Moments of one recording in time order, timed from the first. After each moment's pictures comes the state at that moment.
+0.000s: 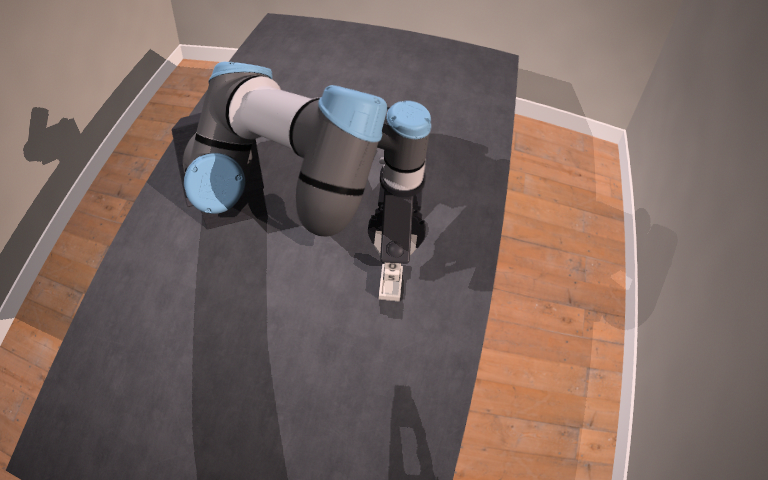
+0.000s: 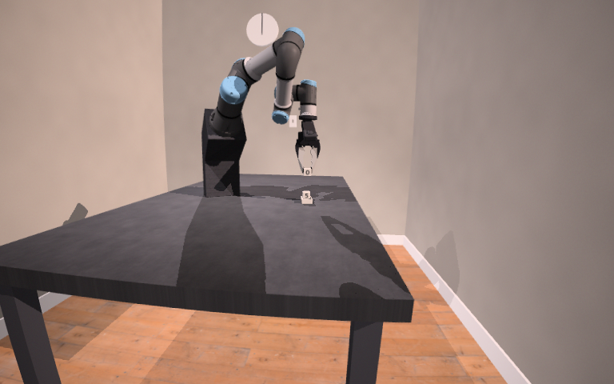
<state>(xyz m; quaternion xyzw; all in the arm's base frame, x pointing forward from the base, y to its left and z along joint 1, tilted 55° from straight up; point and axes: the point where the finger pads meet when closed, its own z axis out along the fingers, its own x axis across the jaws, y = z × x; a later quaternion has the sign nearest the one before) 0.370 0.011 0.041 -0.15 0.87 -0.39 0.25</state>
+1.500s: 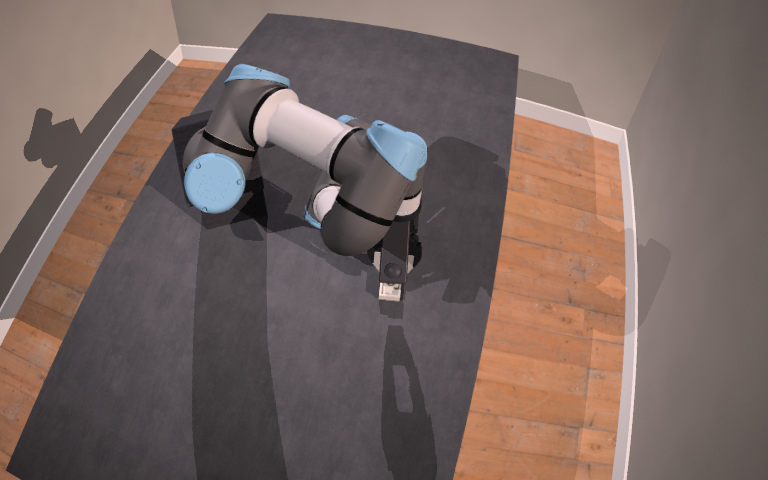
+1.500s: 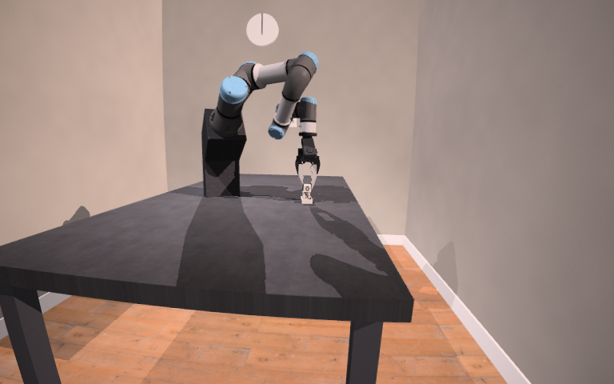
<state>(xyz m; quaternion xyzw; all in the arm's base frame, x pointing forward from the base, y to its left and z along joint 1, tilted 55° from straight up) 0.406 -0.027 0.004 -0.15 0.87 -0.39 0.25</state>
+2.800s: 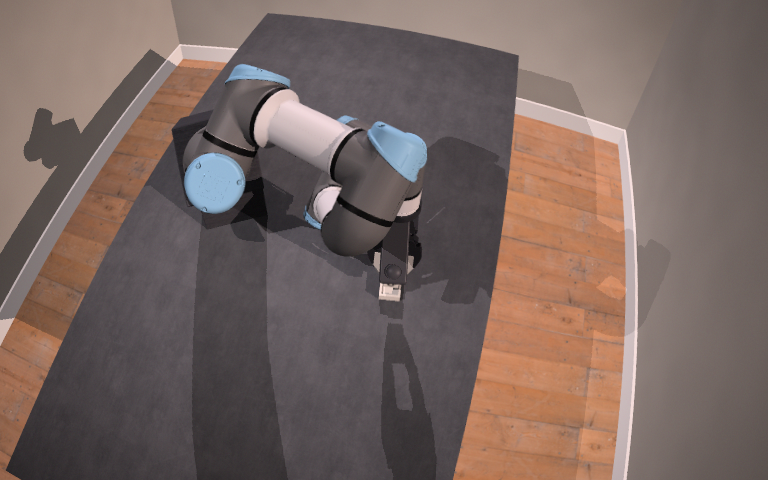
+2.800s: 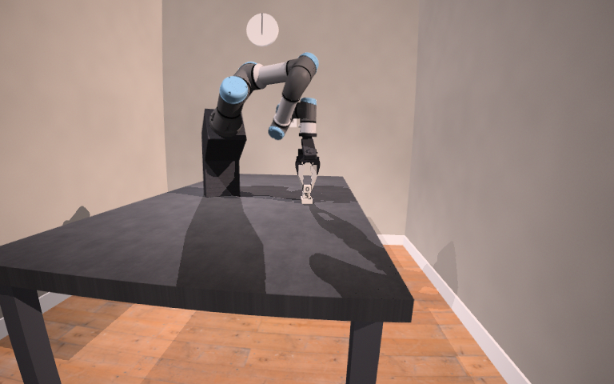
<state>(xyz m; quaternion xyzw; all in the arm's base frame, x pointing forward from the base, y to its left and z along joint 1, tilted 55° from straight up) 0.407 -0.029 0.003 -0.15 0.87 -0.39 0.25</state>
